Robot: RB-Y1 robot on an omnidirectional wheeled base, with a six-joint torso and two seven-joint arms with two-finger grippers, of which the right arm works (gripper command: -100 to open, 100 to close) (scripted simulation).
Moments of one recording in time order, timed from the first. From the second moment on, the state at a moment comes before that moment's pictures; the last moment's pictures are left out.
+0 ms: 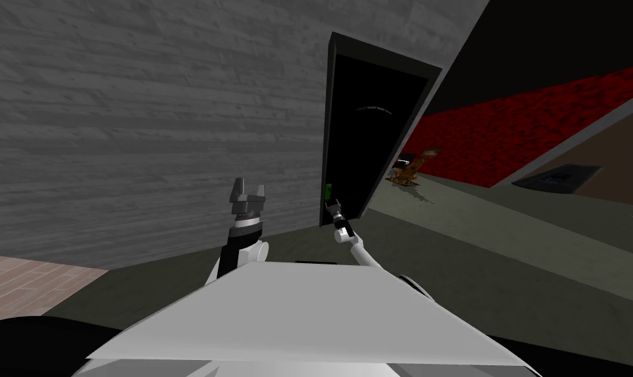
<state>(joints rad) -0.19 -0.21 0.39 -1.21 -0.56 -0.47 -0.98</state>
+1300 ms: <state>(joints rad) -0.36 -0.24 0.47 -0.92 -0.72 -0.47 -1.25</state>
